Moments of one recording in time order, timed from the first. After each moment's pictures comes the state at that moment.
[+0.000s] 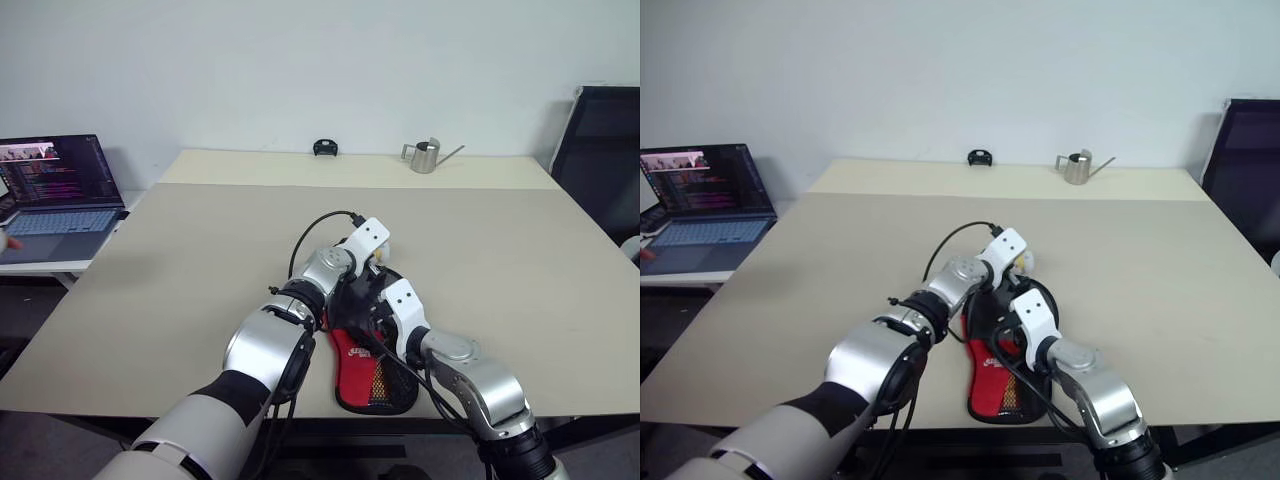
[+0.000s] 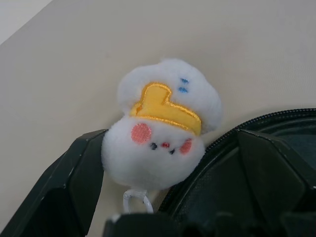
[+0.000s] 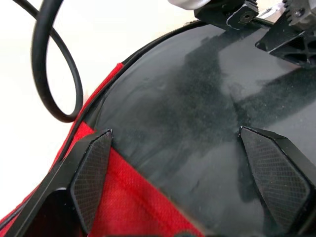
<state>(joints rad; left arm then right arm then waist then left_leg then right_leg) -1.25 -0.01 -0.07 1.38 0.32 0.04 -0.43 -0.30 -0.18 0.26 -0.27 0.12 0.86 0.39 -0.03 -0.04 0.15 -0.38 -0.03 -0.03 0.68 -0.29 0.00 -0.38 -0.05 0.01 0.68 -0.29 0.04</state>
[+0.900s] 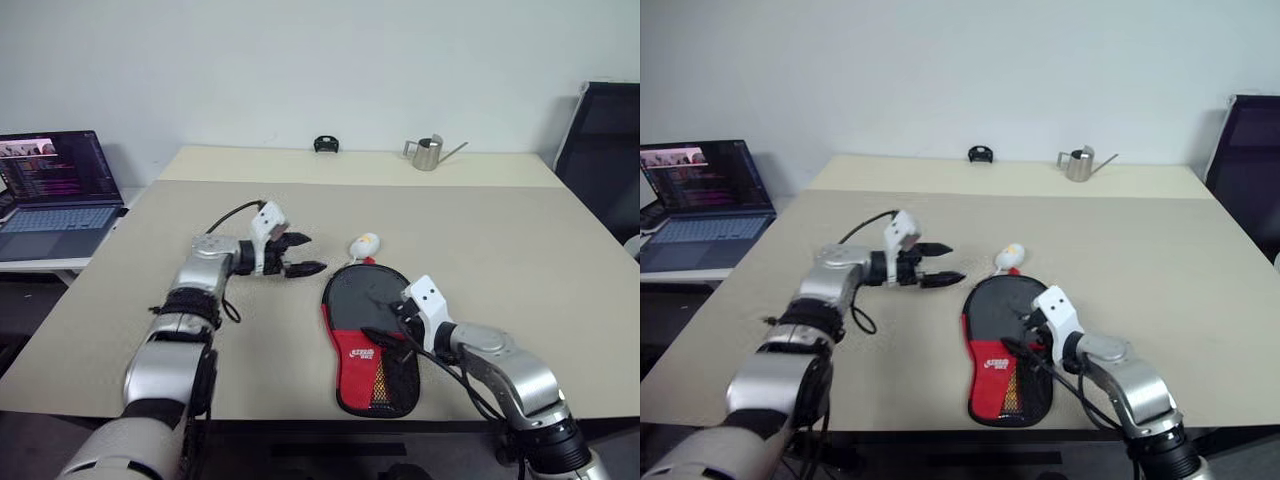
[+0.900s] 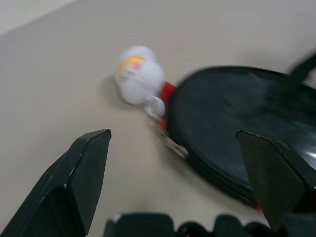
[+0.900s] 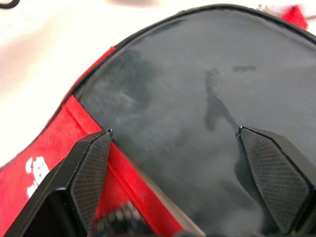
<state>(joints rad) -0.85 0.46 0.03 0.74 -0.07 0.12 -1.32 -0.29 -0.39 0.16 -0.31 0.27 0.86 0.59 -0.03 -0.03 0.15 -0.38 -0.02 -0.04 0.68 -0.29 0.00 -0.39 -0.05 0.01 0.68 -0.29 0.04</state>
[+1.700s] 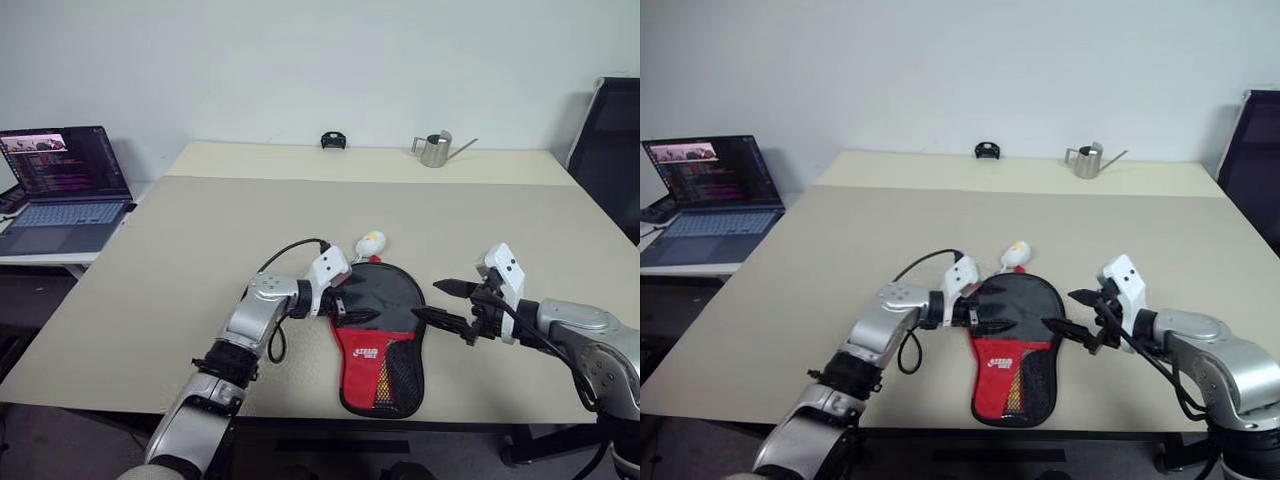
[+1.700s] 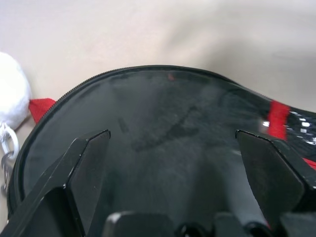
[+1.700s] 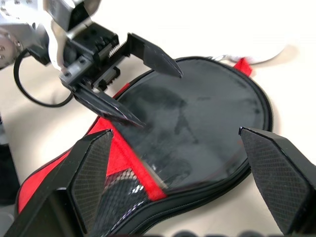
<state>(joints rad) -0.71 0.26 -0.24 0.44 -0.05 0.22 -1.05 -0.31 -0.65 -0.16 -0.46 0.61 1.02 0.71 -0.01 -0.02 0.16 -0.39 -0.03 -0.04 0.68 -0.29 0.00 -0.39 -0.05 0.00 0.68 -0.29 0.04</state>
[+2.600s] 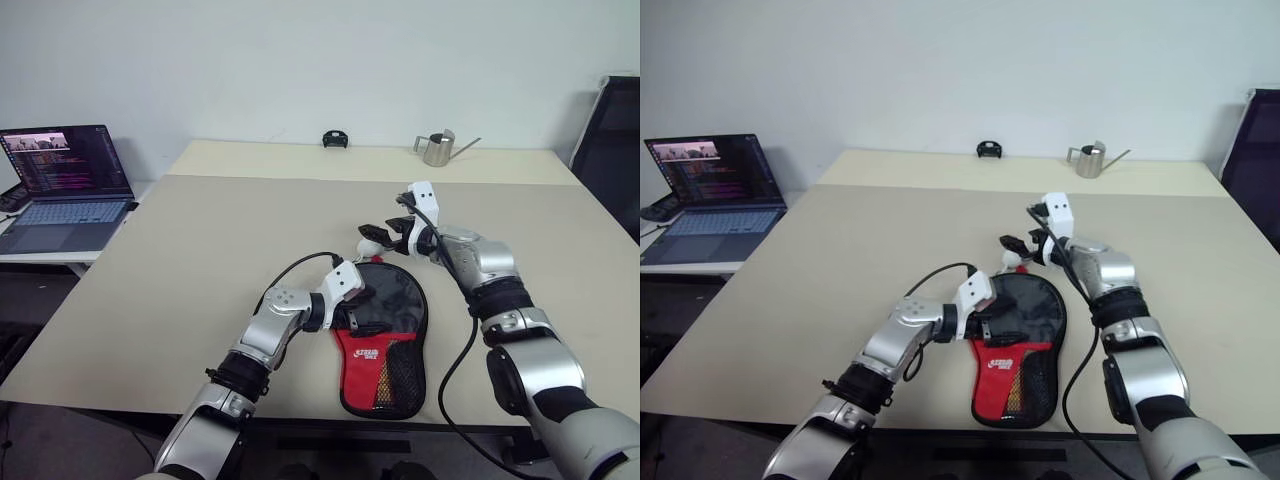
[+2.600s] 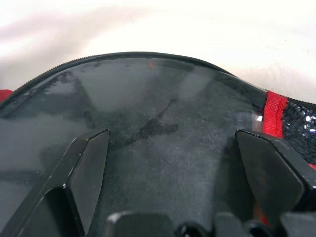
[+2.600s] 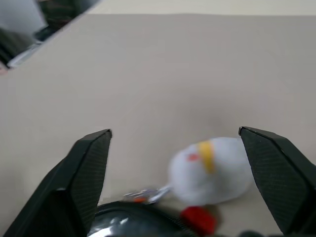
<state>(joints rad) -0.62 0.23 -0.28 0.37 -0.04 0.22 -1.00 -1.10 -0.22 -0.01 0.90 0.28 0.44 0.51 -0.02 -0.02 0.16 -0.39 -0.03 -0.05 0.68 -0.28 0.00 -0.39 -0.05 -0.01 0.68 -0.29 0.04</state>
